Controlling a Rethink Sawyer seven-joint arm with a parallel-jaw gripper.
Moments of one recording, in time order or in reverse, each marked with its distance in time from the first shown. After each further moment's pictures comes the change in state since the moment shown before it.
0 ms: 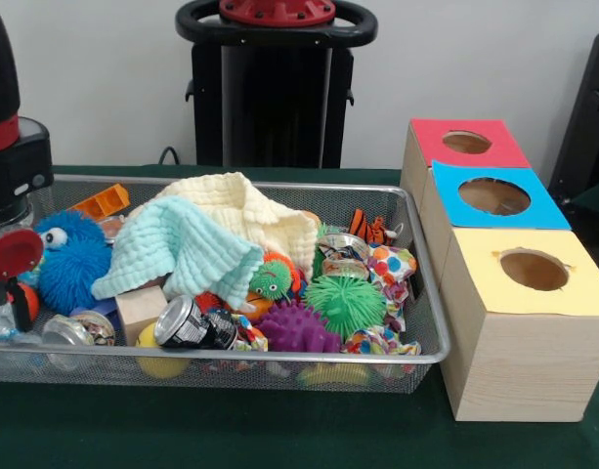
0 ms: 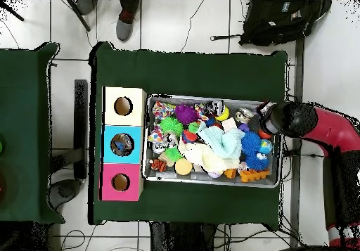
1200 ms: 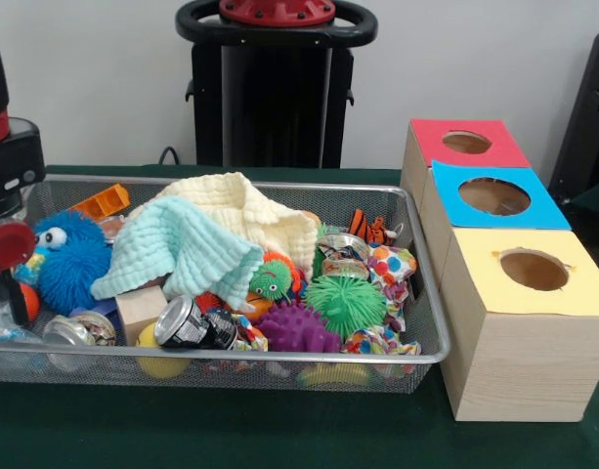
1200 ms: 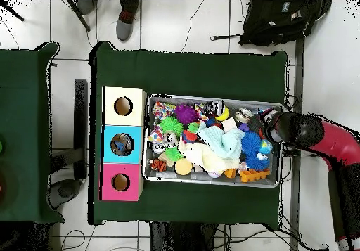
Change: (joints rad) arm -0.095 0.004 0.049 0.079 0.006 -0.071 0.000
